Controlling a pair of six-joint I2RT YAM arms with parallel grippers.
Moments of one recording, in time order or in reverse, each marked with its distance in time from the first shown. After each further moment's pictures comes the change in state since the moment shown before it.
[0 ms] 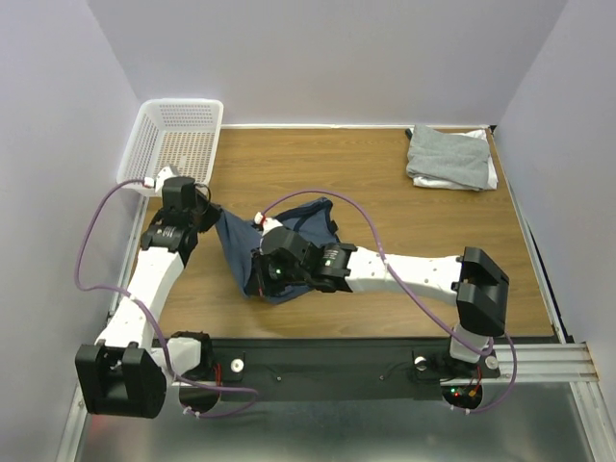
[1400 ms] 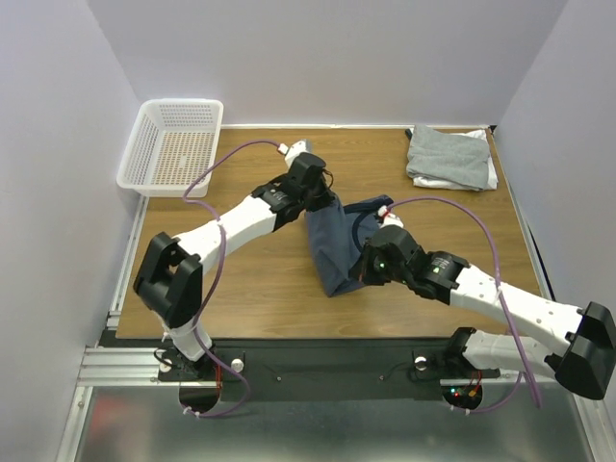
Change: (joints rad) left arm -0.629 0.591 0.473 0.117 -0.087 -0.112; right arm -0.309 -0.673 -0.599 -0.186 0.186 0.044
